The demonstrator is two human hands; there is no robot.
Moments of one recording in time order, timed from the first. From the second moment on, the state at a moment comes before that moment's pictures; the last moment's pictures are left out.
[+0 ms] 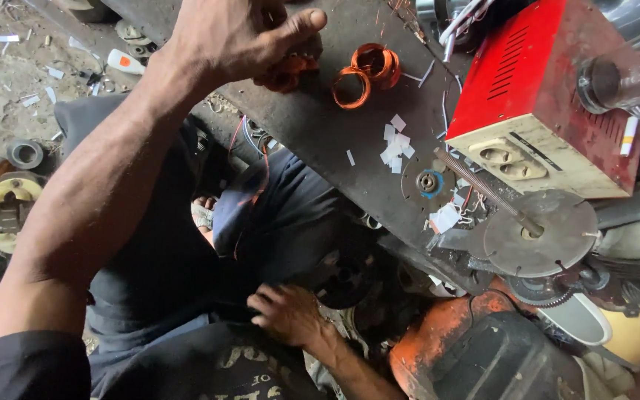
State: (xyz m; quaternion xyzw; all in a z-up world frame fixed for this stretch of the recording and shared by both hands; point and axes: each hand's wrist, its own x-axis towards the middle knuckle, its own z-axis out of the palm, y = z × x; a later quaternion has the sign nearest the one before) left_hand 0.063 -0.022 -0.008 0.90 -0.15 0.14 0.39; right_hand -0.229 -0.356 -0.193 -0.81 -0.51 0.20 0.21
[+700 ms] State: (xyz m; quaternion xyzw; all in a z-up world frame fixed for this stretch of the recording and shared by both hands) left_hand 0.067 -0.020 -0.017 0.86 -0.14 0.13 0.48; right_hand -0.237 -0.342 -0.196 -0.85 -0.39 0.31 0.17
